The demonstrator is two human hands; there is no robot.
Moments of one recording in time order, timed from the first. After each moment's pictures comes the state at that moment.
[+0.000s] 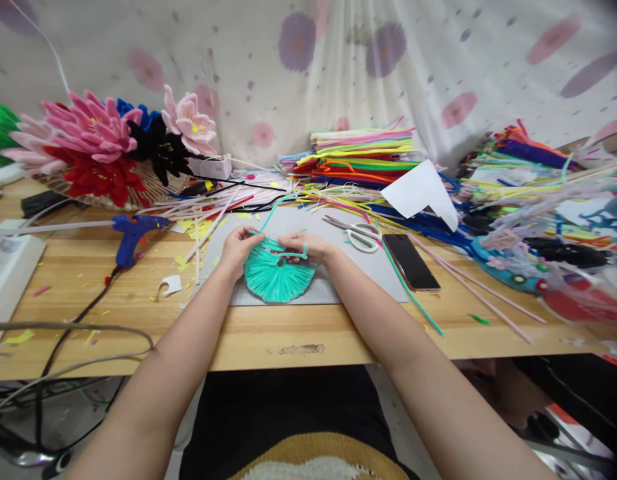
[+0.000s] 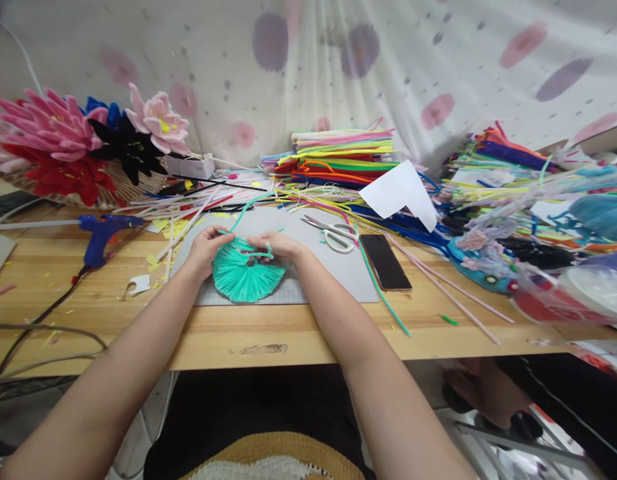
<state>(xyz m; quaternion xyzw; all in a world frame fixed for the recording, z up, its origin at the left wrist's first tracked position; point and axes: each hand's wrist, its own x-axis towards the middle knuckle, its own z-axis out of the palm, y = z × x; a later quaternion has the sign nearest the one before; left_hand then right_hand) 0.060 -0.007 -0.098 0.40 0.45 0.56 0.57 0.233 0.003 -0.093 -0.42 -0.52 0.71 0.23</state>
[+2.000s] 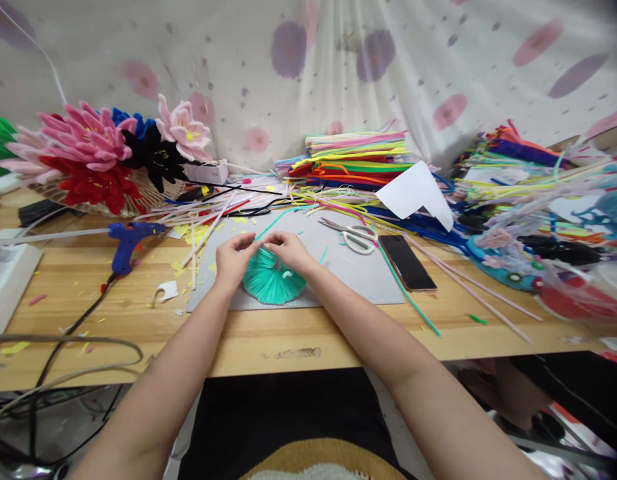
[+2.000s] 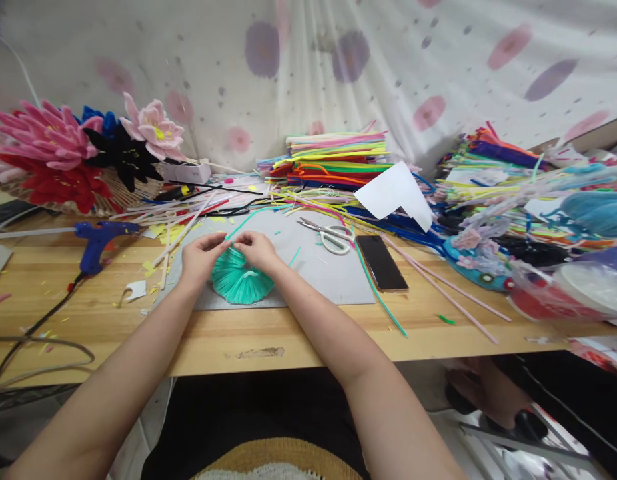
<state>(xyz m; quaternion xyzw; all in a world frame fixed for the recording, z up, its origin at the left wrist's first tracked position) 0.058 -0.017 -0.101 0.48 0.51 0.58 0.40 0.196 -0.008 -0.095 -0.50 -0.63 0.44 0.41</state>
